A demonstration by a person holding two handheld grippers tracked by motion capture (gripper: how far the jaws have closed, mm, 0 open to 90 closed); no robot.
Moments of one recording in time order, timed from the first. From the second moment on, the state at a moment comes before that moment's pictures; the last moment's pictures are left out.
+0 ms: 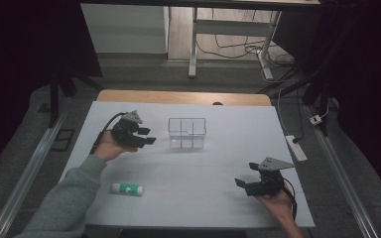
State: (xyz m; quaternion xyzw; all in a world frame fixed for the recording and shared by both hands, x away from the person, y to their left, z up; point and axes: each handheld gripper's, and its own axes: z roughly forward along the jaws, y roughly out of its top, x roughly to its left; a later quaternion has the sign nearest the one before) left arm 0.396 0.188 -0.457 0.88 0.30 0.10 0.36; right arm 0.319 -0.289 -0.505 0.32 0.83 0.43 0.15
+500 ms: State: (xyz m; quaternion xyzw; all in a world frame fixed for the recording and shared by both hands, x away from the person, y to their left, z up) left arm 0.360 0.209 -0.443 0.88 0.27 0.10 0.37; right arm 0.318 -0.289 -0.505 0.32 0.83 0.43 0.15
